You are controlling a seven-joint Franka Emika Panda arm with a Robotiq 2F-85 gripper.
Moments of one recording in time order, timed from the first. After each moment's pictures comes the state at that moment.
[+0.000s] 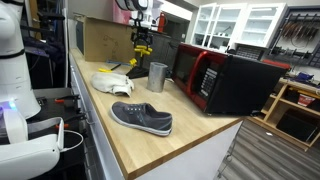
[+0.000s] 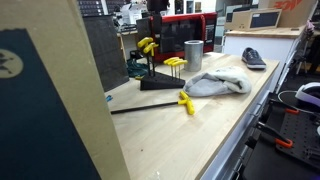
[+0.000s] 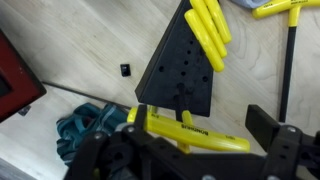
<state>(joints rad) 0.10 0.25 0.18 -1.75 -0.05 2.06 -0.47</state>
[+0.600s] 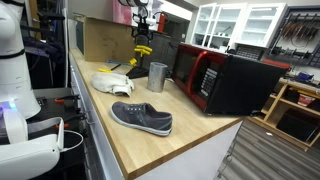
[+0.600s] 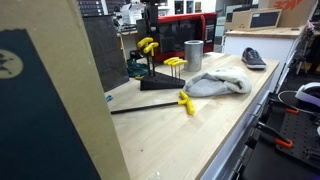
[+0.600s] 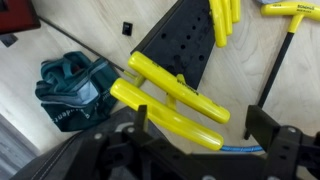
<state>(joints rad) 0.11 0.27 0.20 -1.66 -0.02 2.04 -0.75</state>
